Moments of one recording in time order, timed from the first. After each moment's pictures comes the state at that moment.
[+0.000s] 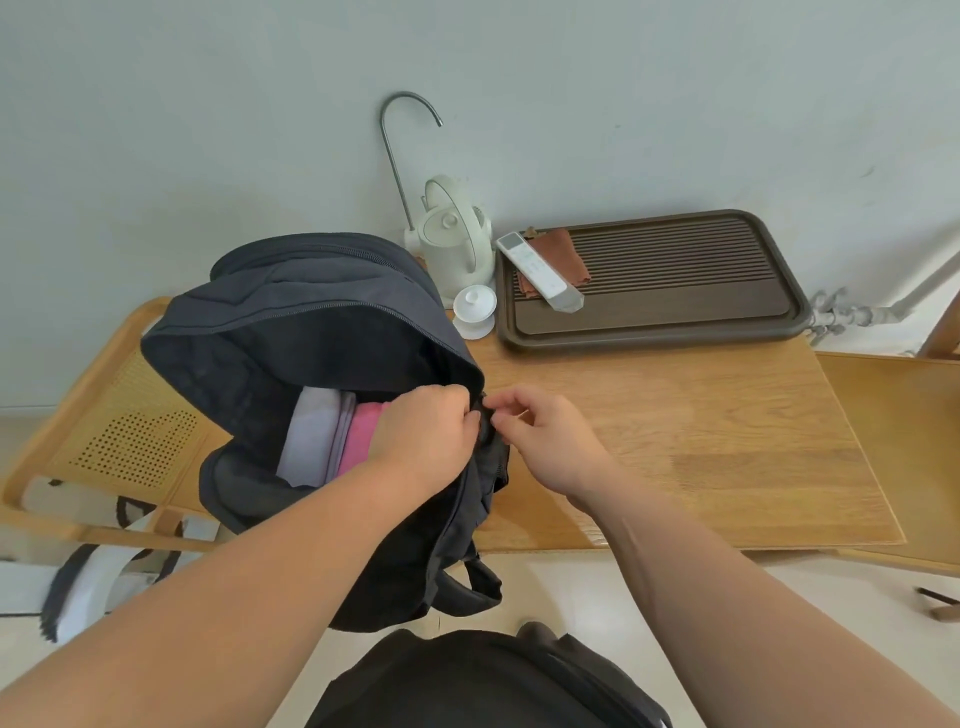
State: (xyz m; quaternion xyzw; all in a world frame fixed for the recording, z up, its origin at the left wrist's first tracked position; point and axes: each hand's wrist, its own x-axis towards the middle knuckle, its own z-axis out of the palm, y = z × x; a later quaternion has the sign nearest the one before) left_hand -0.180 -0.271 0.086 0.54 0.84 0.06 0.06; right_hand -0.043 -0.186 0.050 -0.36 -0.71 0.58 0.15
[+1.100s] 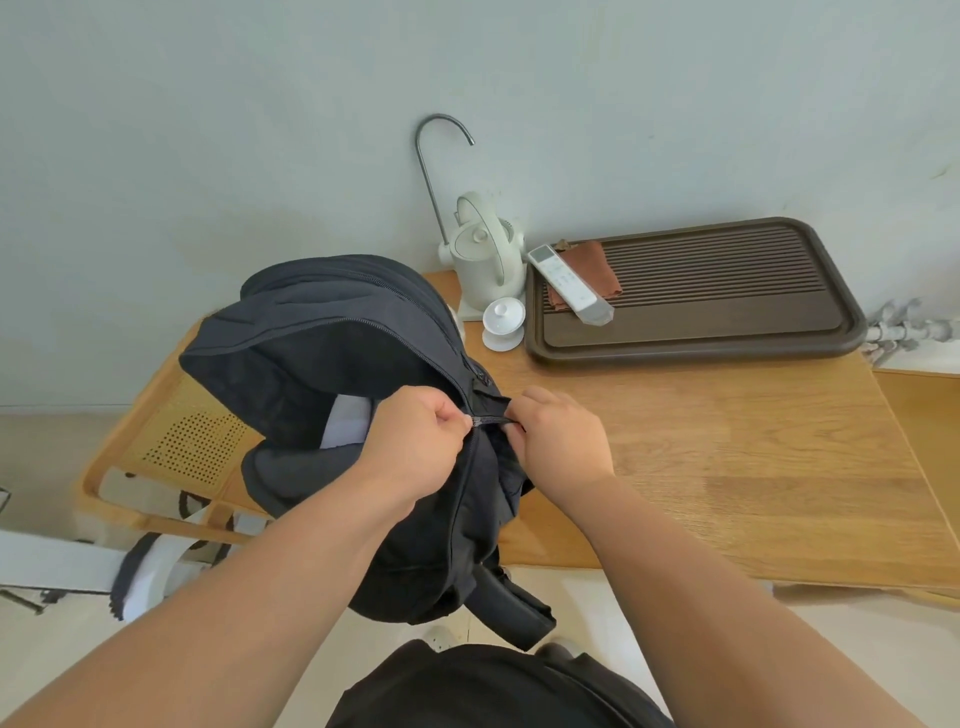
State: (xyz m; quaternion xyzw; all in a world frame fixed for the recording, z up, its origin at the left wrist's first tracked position) left_hand -0.166 -0.282 0.128 0.29 0.89 0.27 0.22; right_hand -0.063 -0.173 0.023 -0.30 -0.91 0.20 0.18
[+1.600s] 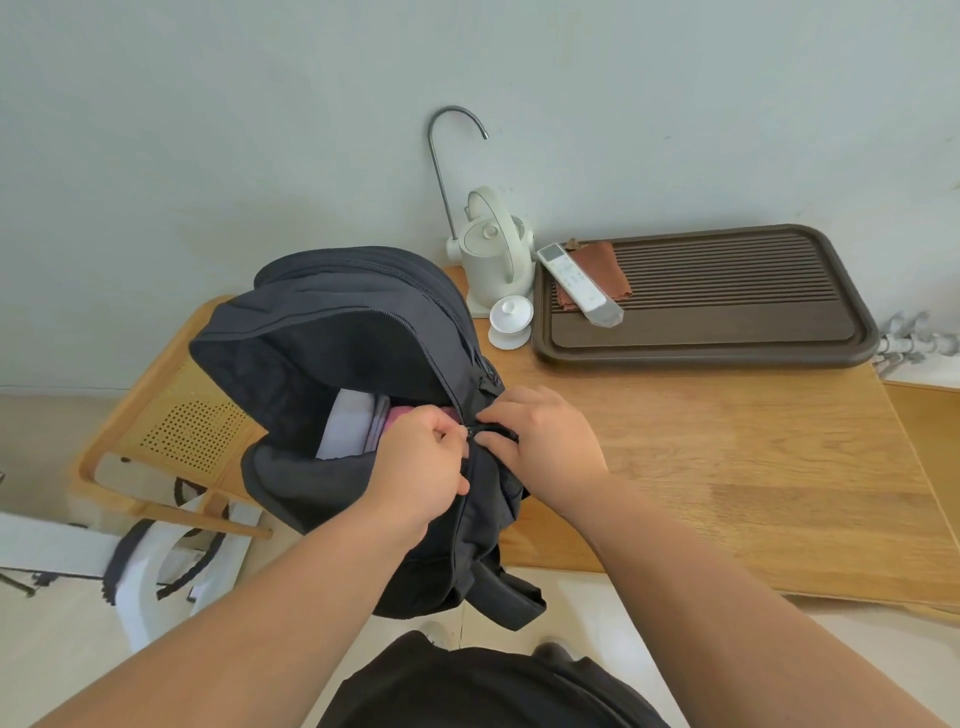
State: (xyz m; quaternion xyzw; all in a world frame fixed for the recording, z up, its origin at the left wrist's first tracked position) left_hand -0.166 -0.296 0.101 0.21 0.88 0.34 0.27; right_hand -0.074 -0.178 0.028 -0.21 -0.92 0.26 0.21
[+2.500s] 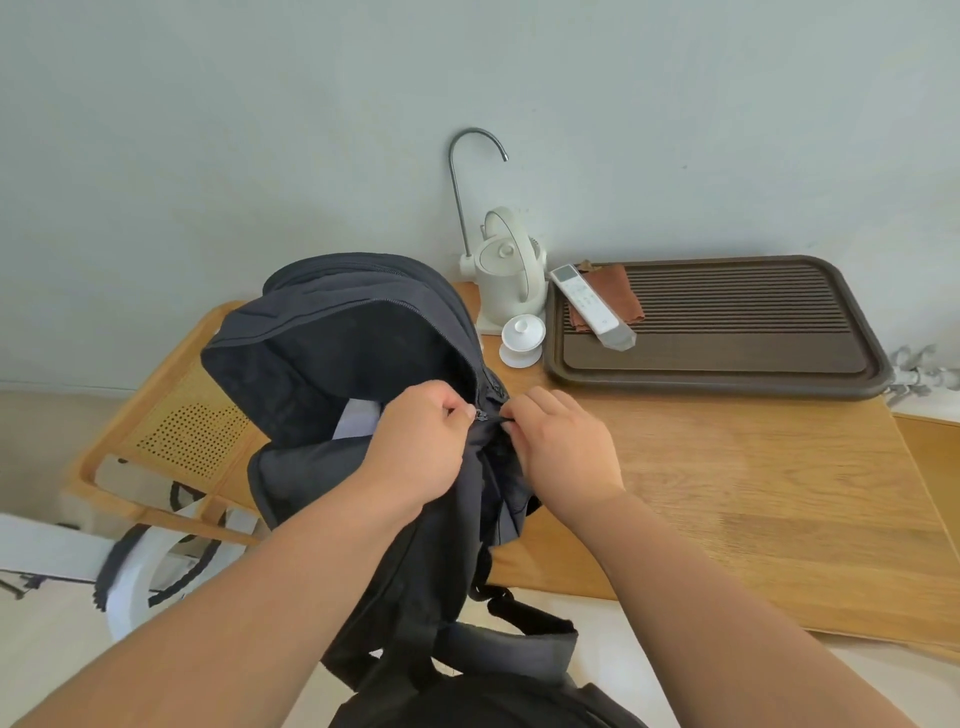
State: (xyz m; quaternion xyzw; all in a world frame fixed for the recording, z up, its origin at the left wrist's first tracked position) left_hand -0.191 -0.285 0.138 0.33 0.89 0.27 0.16; right_hand -0.083 -0.175 0.043 -0.25 -0.93 0.14 0.24
